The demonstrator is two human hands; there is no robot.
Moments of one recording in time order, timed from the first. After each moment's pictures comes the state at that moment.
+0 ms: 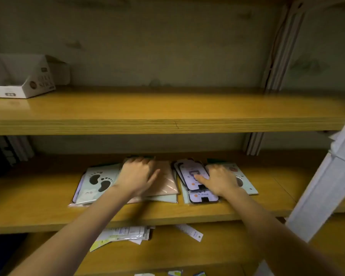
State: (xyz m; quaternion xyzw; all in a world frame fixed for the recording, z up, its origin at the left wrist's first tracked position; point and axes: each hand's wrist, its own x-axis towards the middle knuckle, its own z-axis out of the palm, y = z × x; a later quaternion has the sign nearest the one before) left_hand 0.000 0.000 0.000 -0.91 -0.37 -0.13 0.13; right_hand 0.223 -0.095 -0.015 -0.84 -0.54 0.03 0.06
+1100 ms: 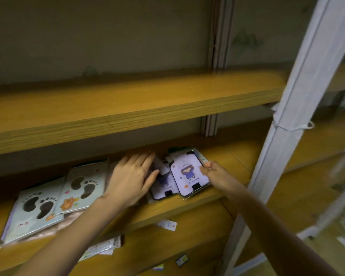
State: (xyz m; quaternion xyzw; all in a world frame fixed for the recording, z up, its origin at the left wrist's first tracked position) left_hand 0.079 -0.032 -0.002 -0.94 -0.25 -0.17 0.14; right_hand 0.274 -0.166 -0.026 -0.80 -0.31 0.29 0.42
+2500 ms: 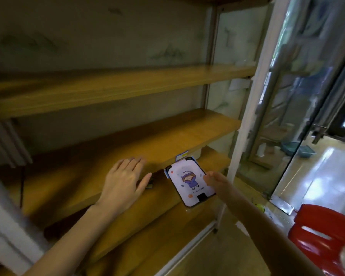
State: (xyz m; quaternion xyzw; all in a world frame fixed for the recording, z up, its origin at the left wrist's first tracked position) left_hand 0.552 -0.358 -0.021 -0.97 -0.14 -0.20 0.04; right_hand 0.694 -0.572 -0.044 -0.80 -0.20 0.22 0.53
